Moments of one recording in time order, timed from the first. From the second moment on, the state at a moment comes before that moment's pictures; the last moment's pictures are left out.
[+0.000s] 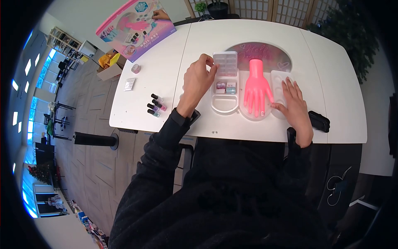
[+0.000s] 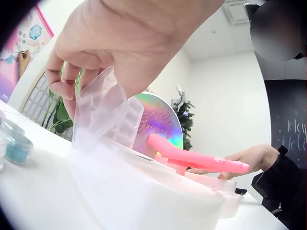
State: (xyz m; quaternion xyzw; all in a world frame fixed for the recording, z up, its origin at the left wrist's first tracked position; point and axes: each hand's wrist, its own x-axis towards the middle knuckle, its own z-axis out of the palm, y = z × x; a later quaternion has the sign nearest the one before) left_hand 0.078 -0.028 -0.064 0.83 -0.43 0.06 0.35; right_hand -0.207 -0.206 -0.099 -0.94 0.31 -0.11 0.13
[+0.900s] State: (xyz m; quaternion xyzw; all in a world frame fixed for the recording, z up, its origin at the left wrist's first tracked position) left_hand 0.090 0.016 -0.045 0.77 -0.45 0.05 0.44; right_hand -0.207 -0.207 -0.099 -0.94 0.31 -0.11 0.13
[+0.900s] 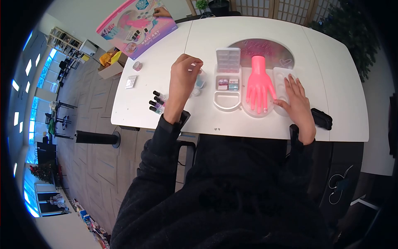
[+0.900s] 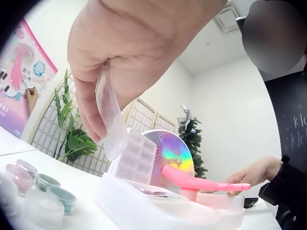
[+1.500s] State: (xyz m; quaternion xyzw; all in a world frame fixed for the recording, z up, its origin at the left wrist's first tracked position) left_hand 0.102 0.039 -0.054 0.78 -0.41 0.00 0.47; right_hand -0.206 -0.207 -0.098 -0.94 0.31 -0.10 0.13
